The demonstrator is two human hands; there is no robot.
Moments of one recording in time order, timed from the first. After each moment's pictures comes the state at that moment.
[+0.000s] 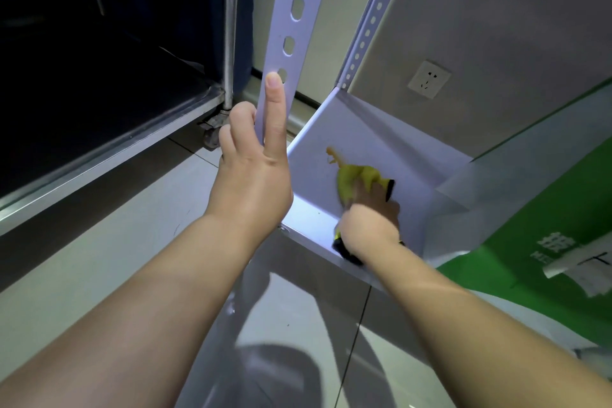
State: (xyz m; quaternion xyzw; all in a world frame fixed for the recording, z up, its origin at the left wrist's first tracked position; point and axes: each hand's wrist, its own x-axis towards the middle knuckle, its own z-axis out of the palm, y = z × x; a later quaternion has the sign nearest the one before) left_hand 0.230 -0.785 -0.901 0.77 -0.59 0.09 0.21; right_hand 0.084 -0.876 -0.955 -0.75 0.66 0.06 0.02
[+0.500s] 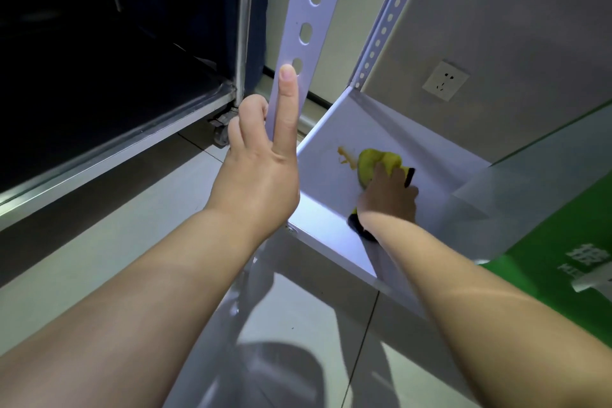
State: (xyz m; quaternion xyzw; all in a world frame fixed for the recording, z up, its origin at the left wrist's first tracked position) left_hand 0.232 -0.778 -0.894 0.76 -0.58 0.09 0.30; right_hand 0.089 -0.915 -0.959 -0.70 0.71 -0.02 0.07
